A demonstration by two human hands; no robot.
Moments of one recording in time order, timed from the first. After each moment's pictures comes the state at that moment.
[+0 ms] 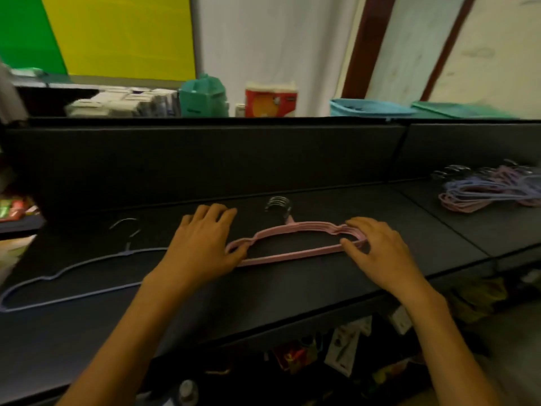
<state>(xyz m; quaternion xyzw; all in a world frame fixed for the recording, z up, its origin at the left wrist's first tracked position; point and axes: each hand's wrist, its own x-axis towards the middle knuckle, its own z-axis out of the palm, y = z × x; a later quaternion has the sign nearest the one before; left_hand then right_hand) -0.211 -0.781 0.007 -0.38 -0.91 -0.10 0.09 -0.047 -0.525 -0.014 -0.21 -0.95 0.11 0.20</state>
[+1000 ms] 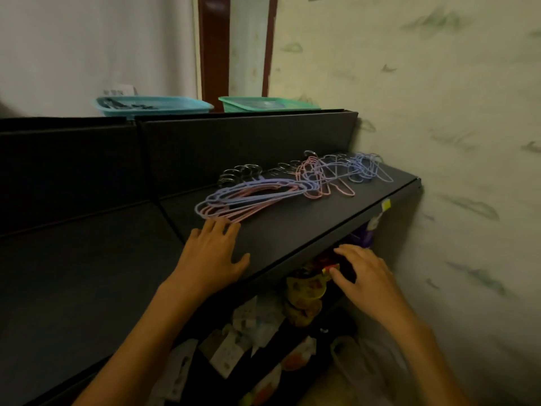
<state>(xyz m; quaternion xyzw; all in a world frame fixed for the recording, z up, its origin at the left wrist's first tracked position) -0.001 -0.235 -0.022 -0.55 -0.82 -0.11 0.07 0.248 -0.084 -0.054 -0.37 -0.91 0.06 0.19</state>
